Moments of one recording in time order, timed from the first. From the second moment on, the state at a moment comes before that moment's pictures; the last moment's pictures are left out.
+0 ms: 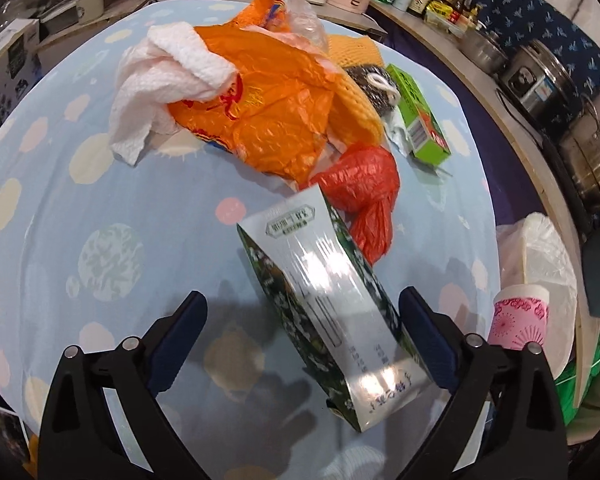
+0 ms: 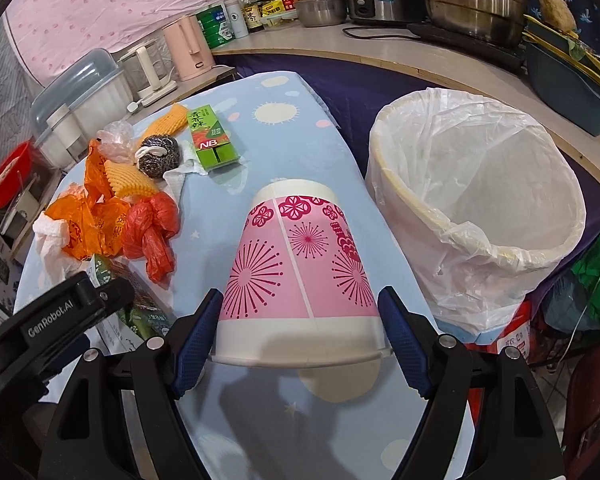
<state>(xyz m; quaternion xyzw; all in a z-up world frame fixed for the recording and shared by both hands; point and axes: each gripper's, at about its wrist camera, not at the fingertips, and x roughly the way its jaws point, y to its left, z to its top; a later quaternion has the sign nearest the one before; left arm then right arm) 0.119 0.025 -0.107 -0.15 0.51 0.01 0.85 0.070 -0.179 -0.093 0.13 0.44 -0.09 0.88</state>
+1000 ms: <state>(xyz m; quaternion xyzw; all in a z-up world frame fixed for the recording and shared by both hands) 0.109 0.017 -0.102 -0.15 0.53 -0.08 0.83 0.047 -0.192 -0.078 0.14 0.42 -0.10 0.89</state>
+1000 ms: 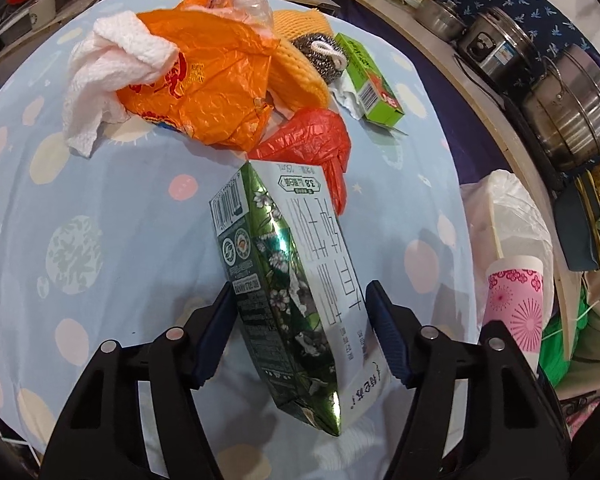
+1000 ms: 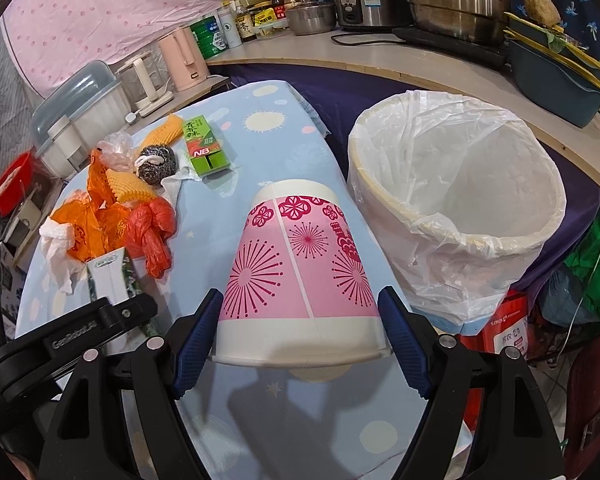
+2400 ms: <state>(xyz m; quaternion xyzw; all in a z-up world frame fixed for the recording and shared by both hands) 0.171 -0.230 -0.034 0.03 0.44 -0.33 0.83 0.052 -0.394 -0.050 0.18 0.35 -0.28 0.87</state>
